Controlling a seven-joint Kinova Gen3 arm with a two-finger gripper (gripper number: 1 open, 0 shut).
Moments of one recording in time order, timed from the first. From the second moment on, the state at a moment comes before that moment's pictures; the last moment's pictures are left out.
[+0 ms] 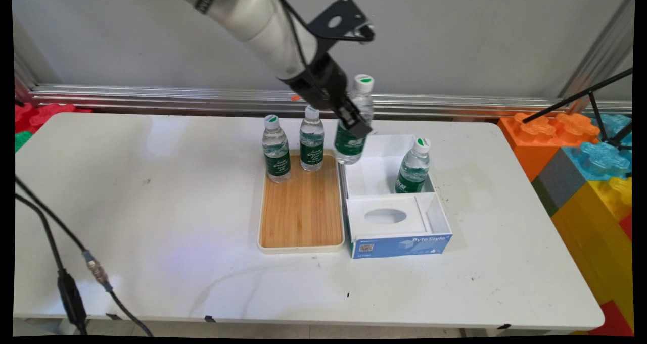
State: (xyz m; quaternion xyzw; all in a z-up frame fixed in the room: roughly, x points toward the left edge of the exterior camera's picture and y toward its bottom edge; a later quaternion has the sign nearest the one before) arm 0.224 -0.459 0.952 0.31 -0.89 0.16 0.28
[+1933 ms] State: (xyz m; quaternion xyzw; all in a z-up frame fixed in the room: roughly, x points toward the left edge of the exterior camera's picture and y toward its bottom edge) arm 0.306 -0.437 0.803 0.32 -0.88 0.16 0.31
